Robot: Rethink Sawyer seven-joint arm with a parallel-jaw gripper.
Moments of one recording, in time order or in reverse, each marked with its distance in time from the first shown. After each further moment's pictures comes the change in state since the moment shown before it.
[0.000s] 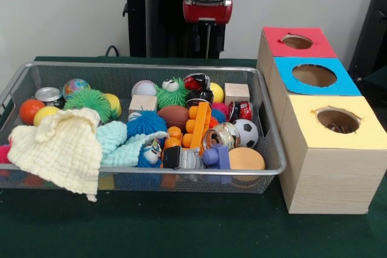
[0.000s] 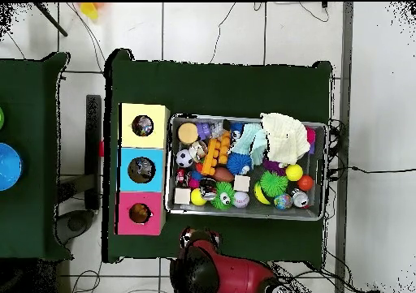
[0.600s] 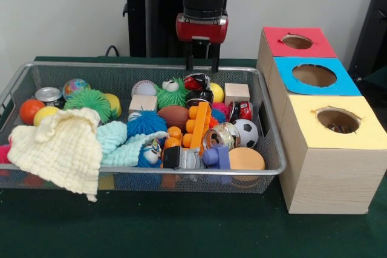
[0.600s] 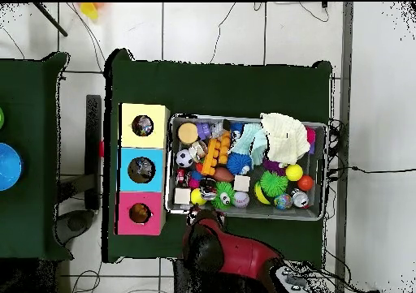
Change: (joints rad) arm 0.002 0.050 0.008 -0.127 0.055 0.006 0.000
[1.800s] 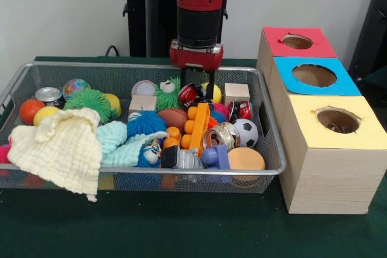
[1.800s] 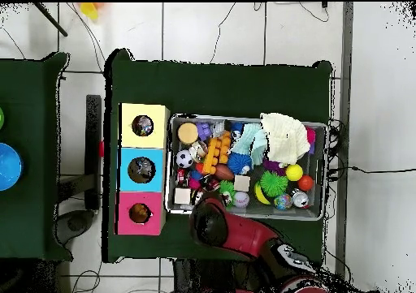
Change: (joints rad) arm -0.014 0.108 0.009 -0.122 0.086 0.026 0.000
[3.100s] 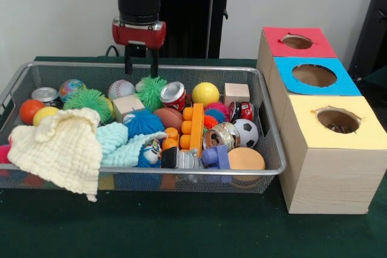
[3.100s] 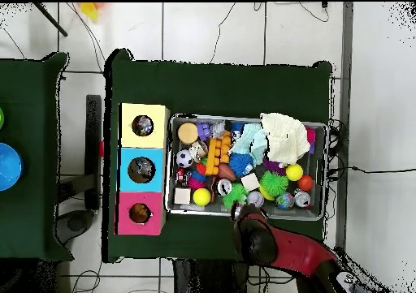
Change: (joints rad) arm -0.248 -0.111 0.001 -0.003 -0.315 0.127 0.000
